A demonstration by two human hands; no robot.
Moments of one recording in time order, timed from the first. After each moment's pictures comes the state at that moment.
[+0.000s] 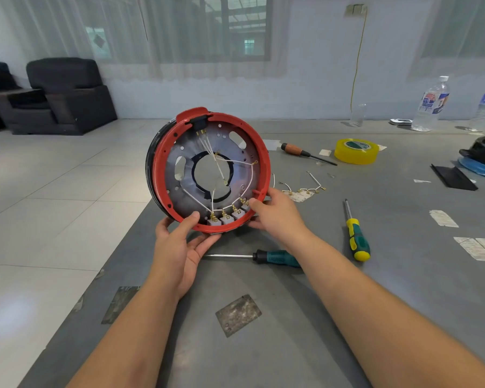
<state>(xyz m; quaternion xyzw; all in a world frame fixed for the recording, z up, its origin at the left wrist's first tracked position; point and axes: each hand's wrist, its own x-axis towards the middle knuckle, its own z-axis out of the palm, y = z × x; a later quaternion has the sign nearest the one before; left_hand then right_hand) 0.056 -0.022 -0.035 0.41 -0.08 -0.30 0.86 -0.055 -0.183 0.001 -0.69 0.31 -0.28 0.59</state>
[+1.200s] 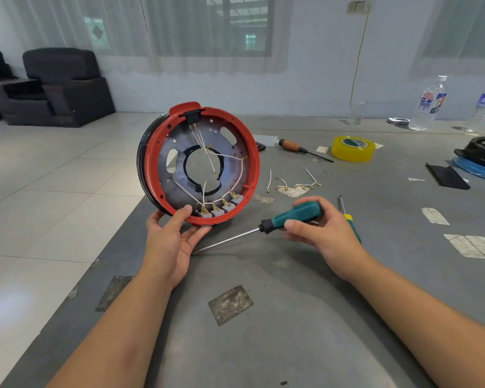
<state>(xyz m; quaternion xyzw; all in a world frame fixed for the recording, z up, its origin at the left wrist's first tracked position) 0.057 -0.020 -0.032 0.41 -0.05 -0.29 0.86 -0.166 -0.204 -0.019 -0.65 0.20 -0.32 0.66</state>
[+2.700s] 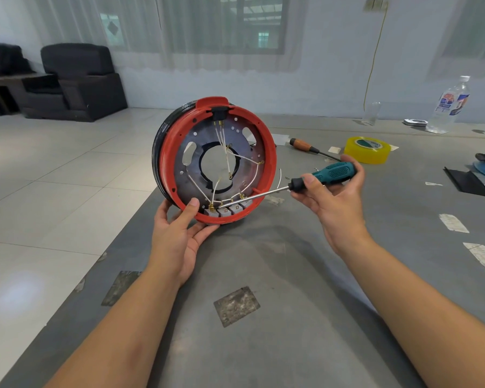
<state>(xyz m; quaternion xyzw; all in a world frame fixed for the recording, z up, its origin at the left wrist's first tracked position) 0.054 -0.017 -0.032 0.41 -0.08 -0.27 0.86 -0.123 -0.218 0.010 -0.54 0.14 -0.50 0.67</state>
